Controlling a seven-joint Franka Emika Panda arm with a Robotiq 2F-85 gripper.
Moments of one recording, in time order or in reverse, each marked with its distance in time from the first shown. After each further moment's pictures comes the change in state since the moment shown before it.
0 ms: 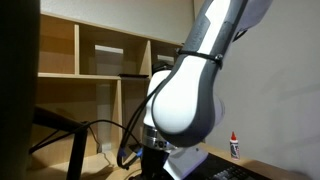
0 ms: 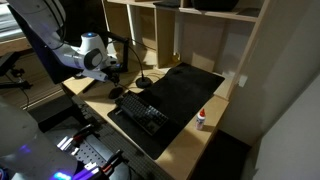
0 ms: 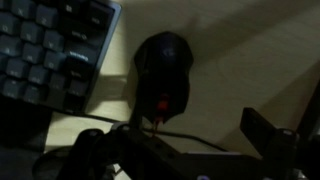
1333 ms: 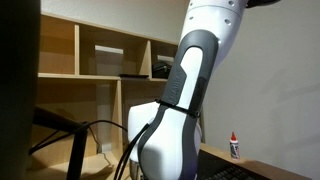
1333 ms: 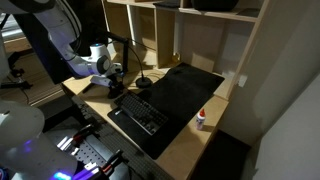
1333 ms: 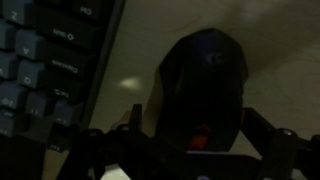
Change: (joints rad) arm 0.239 0.253 -0.249 0.188 -0.203 -0.061 0.254
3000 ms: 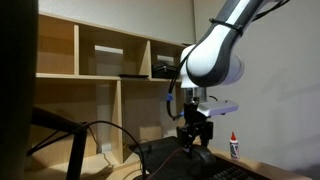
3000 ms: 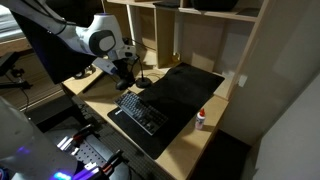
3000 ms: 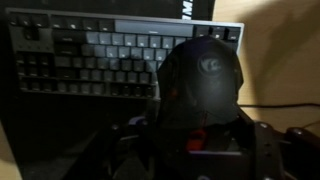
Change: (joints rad) arm -0.362 -0.599 0.027 -0.261 0.090 -0.308 -0.126
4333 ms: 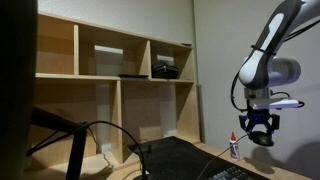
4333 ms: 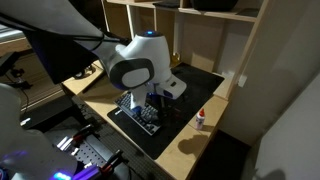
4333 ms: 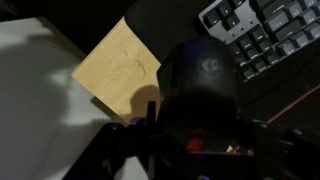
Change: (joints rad) arm -0.463 0.018 -0.252 0.001 -0.111 0.060 0.101
